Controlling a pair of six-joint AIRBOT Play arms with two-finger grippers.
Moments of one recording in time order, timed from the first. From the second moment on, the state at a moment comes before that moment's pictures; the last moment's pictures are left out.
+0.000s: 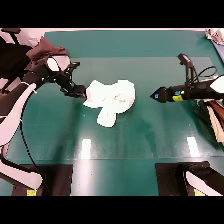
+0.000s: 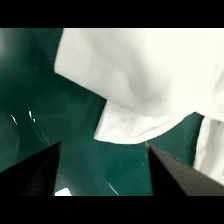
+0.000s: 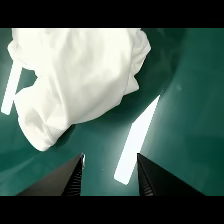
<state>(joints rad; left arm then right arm) -0.19 -1.68 1.49 1.20 -1.28 -1.38 0.08 -0.99 0.95 -0.95 1.10 1.33</state>
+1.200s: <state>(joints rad) -0.29 -1.69 1.40 1.23 -1.10 -1.31 0.45 -1.15 0.85 -0.93 0.91 1.46</state>
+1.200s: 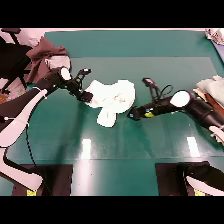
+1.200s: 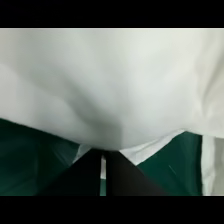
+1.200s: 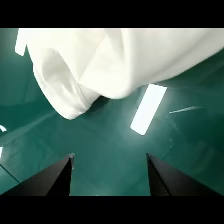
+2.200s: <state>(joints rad) -0.30 -1.66 1.44 1.20 -1.16 -1.35 0.72 -1.36 0.85 -0.82 0.54 1.56</state>
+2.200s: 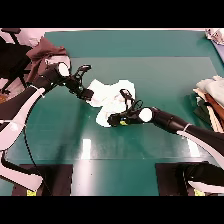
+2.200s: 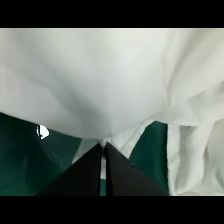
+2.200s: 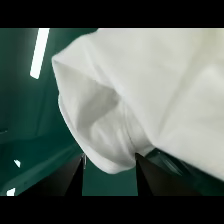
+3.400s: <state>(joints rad) -0.23 -1.50 1.44 1.20 -1.21 -1.50 0.44 -1.17 1.17 -1.18 1.11 1.58</state>
